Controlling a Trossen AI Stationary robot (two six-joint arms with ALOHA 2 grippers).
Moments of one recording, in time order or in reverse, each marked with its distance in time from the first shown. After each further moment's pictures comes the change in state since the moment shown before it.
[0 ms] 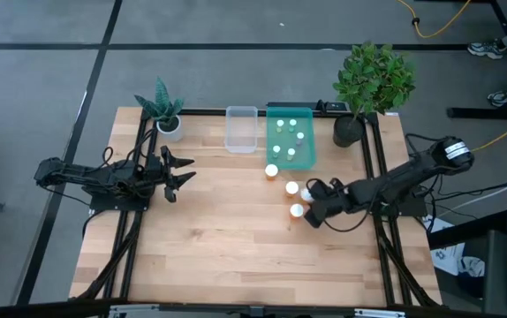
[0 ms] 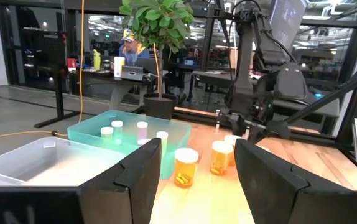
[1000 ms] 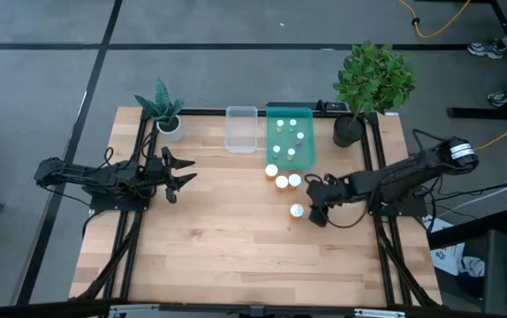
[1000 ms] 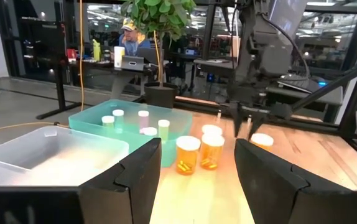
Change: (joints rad) left arm 0.000 0.000 0.000 -0.050 -0.001 -0.008; right arm -0.127 -0.049 0.001 0.000 -0.240 -0.337
